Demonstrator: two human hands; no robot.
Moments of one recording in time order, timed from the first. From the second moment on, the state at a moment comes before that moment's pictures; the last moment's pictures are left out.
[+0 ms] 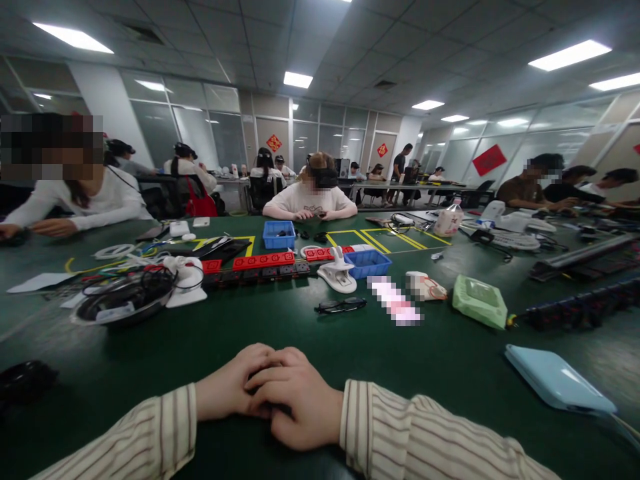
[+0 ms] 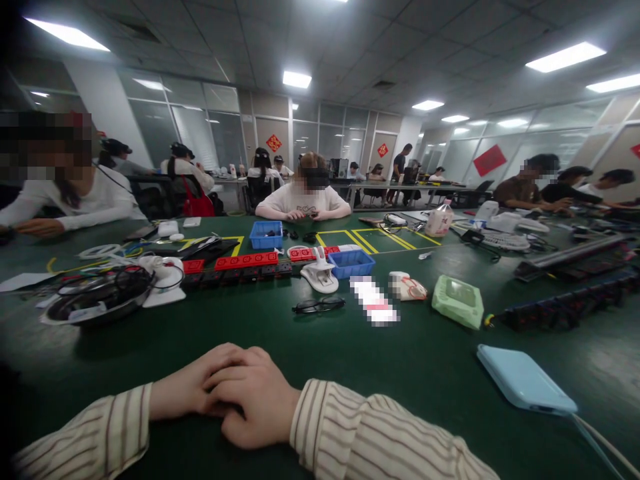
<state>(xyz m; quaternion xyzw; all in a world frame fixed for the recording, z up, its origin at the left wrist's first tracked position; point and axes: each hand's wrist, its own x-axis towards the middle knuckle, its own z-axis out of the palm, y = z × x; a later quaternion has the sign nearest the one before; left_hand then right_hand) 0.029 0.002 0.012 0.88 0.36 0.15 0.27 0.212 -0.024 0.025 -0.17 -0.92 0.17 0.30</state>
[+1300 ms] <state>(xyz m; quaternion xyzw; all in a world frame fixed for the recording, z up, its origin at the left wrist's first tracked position) 0.038 -0.014 0.005 0.87 0.43 0.19 0.10 0.206 -0.023 0.017 -0.39 -0.87 0.07 0.29</state>
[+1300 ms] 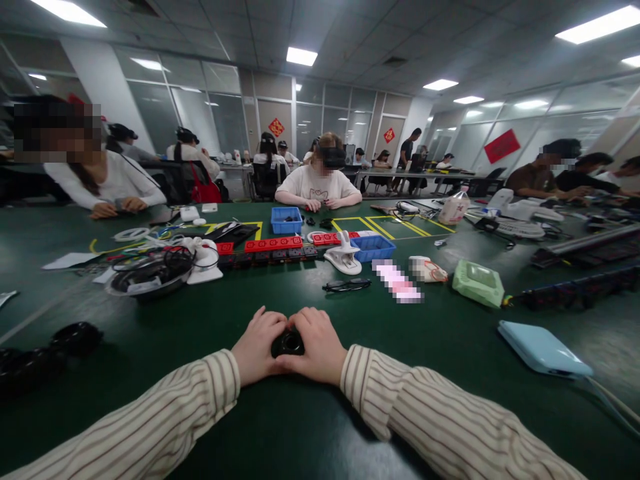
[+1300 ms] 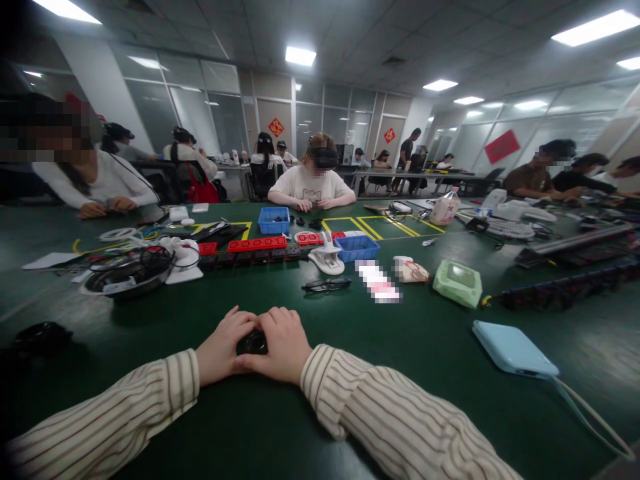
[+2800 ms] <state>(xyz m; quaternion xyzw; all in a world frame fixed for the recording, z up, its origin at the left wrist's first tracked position) 0.027 -0.035 0.005 0.91 0.36 0.18 0.14 0.202 -0.044 0.019 -0.25 -0.89 0.07 0.37</state>
